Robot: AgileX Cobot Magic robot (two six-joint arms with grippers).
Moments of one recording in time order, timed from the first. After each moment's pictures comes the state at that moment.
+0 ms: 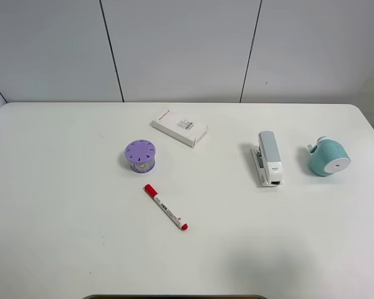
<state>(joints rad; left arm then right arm) -0.01 -0.01 -0.51 0.05 1.06 -0.07 -0.01 0.00 -0.51 0.06 1.07 -0.09</state>
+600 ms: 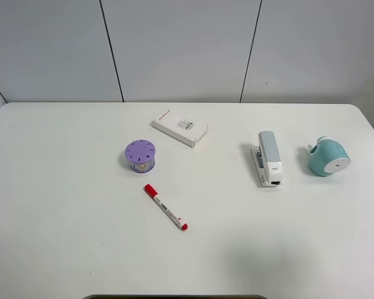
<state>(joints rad) -0.01 -0.01 -0.51 0.05 1.06 -0.07 0.00 0.15 -0.63 -0.03 1.09 0.01</state>
